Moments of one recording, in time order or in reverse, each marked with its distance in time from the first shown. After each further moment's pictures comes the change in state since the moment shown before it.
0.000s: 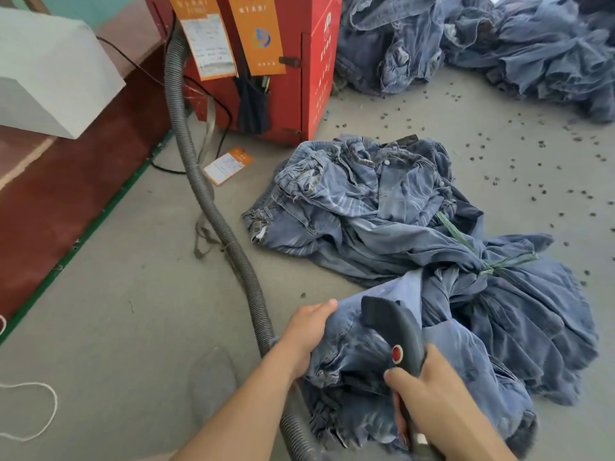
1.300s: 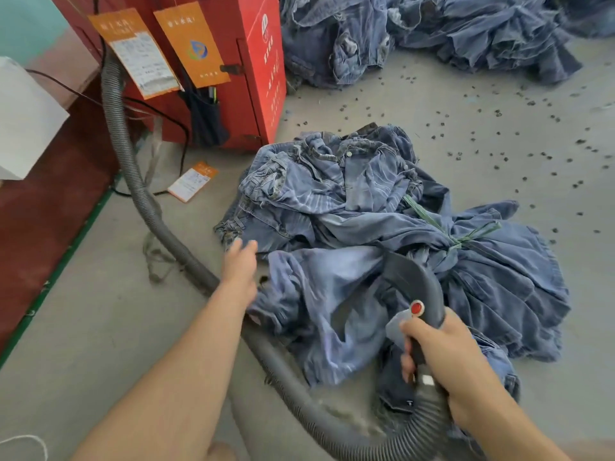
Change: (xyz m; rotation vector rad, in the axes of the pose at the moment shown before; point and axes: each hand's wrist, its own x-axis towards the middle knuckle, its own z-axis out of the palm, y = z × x) left_hand 0.063 0.101 -0.037 0.043 0.353 0.222; right_hand 0.013 0.006 -0.047 0.676 -0.024 0.021
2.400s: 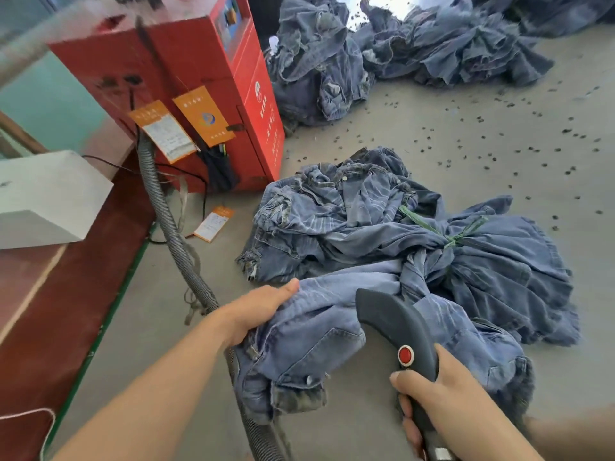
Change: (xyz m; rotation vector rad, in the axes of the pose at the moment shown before) left_hand -0.120 0.051 -0.036 0.852 -0.501 -0.051; right_hand -0.097 0.009 -0.006 -0.116 -0.153 -0.022
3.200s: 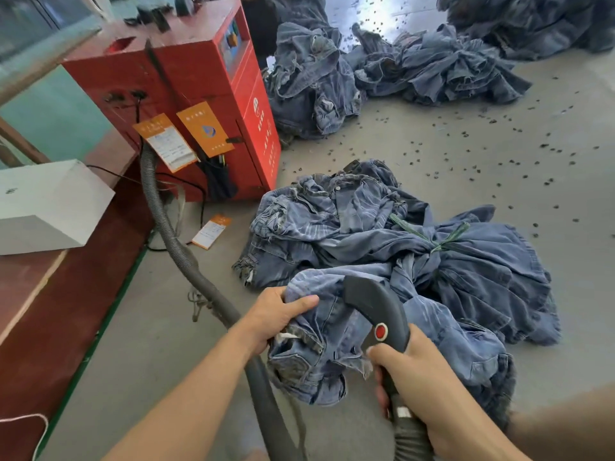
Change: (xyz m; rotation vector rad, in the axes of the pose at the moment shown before) left_hand -0.019 0.003 0.048 -0.318 0.100 0.307; right_hand -0.006 -0.011 0.018 0.102 0.019 -0.082
